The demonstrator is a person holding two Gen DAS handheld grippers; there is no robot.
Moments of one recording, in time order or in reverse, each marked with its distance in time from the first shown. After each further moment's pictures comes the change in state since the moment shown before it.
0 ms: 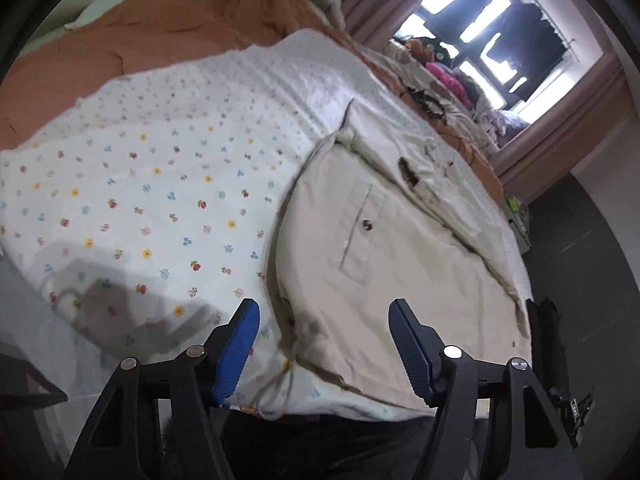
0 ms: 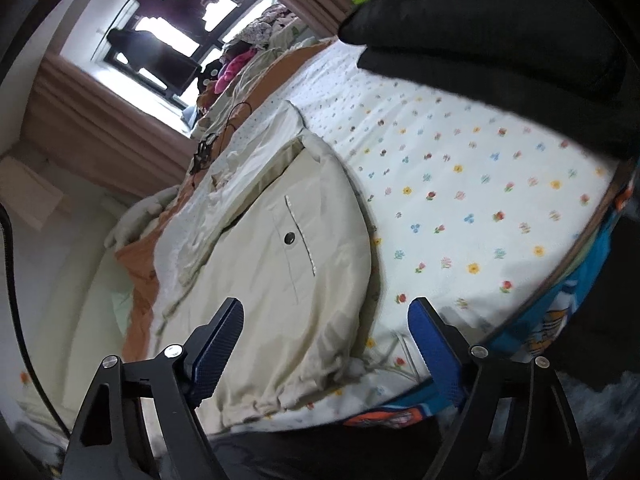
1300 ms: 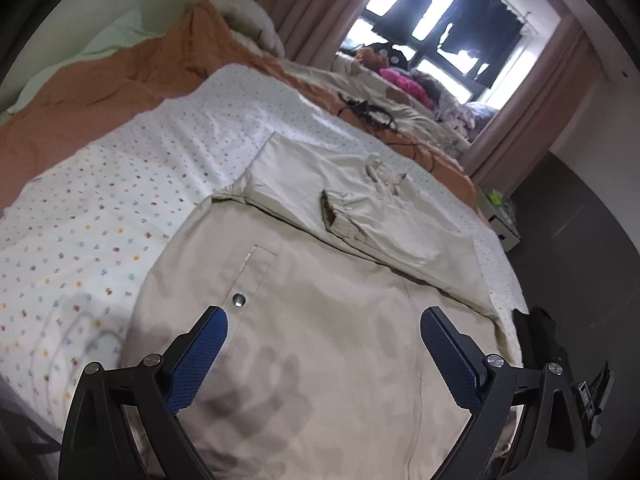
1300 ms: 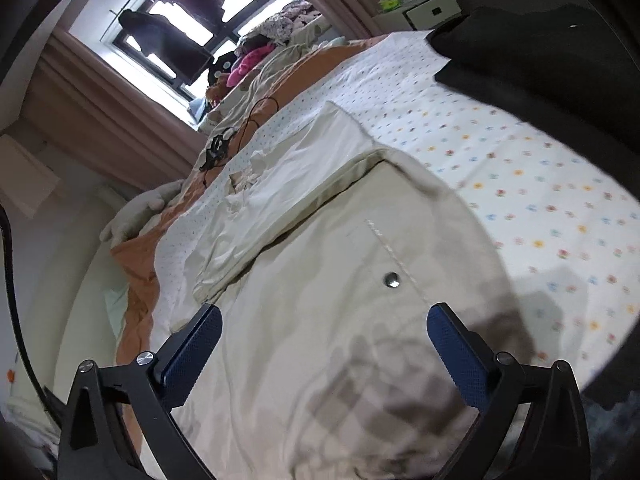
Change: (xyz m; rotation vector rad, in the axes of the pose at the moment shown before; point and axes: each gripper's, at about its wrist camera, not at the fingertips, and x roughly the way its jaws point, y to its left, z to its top) left arm 0.018 -0.145 0.040 0.168 -0.102 -0.036; right arm 0.043 0.110 0.023 -0.081 -0.025 -0.048
